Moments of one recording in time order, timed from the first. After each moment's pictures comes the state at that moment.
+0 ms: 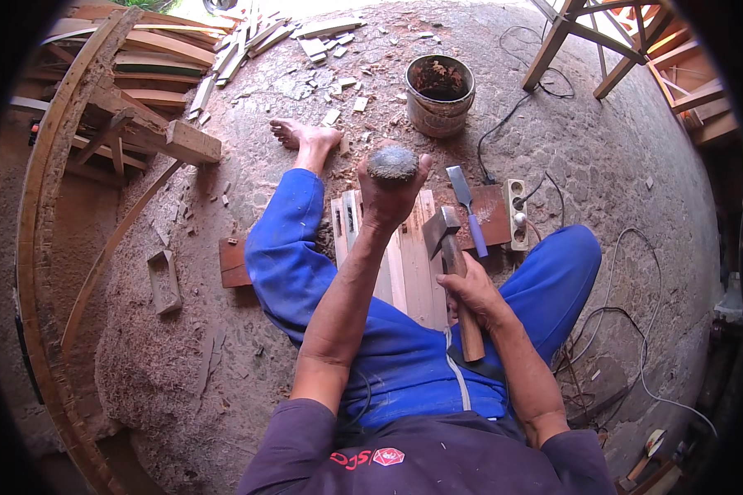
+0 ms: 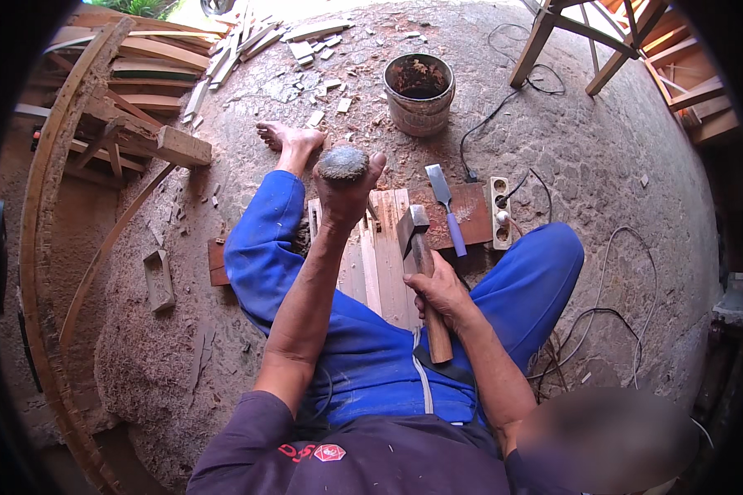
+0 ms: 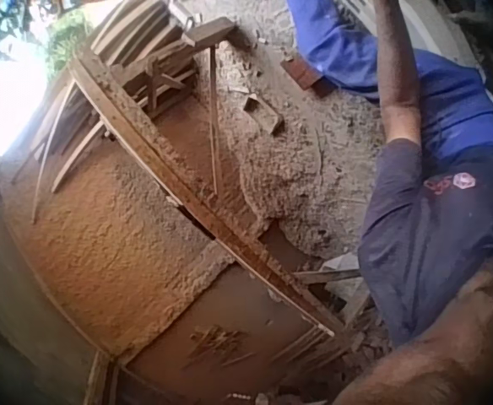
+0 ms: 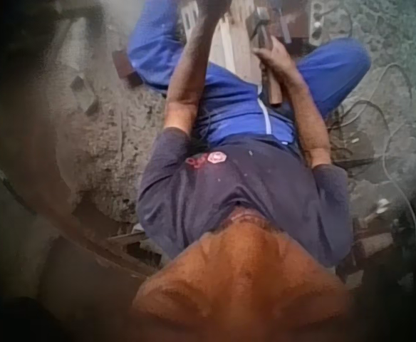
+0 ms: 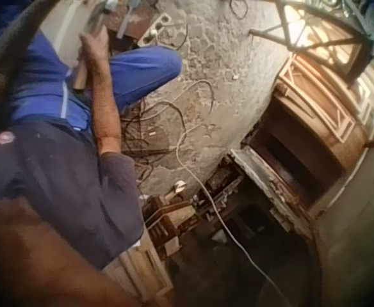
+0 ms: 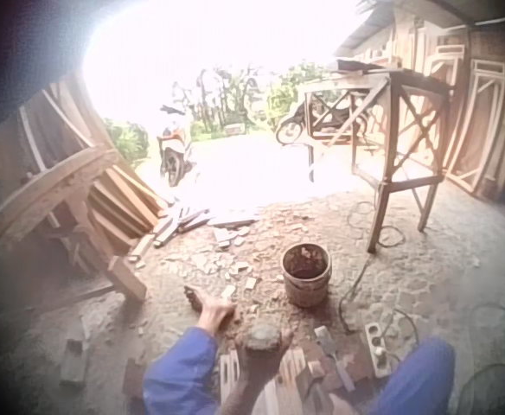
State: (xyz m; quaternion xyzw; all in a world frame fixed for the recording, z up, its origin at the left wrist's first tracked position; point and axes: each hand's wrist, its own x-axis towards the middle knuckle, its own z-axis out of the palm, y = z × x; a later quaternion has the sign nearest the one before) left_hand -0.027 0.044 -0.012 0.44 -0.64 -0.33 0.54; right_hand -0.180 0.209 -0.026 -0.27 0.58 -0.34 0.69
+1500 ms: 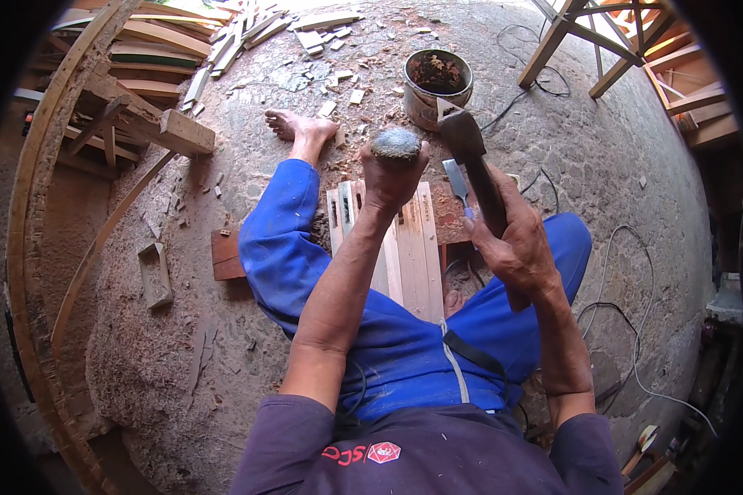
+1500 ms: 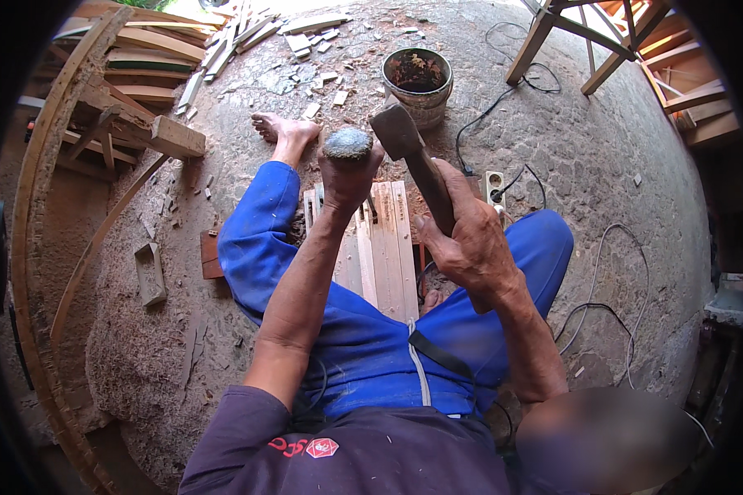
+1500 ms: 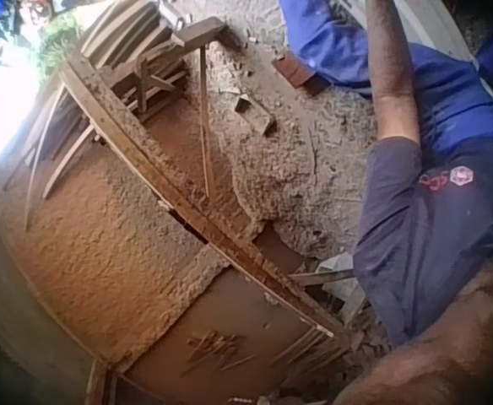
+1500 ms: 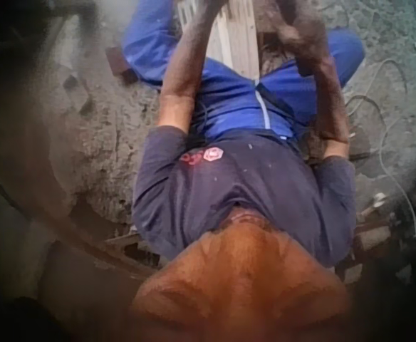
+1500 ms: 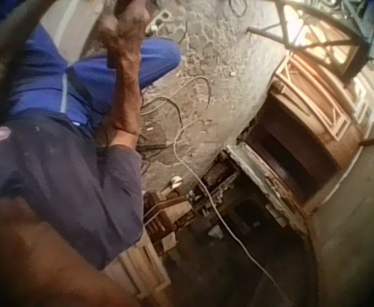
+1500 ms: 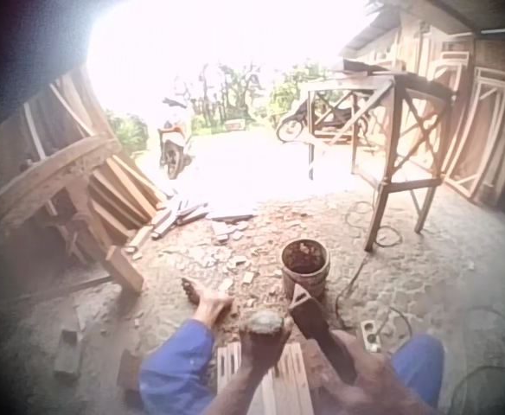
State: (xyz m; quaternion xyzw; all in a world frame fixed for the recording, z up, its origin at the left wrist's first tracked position) left_hand -0.033 0.029 -0.020 0.41 -0.66 -0.28 0.56; right_hand -0.196 0.170 0.098 -0.61 0.62 -0.35 0.35
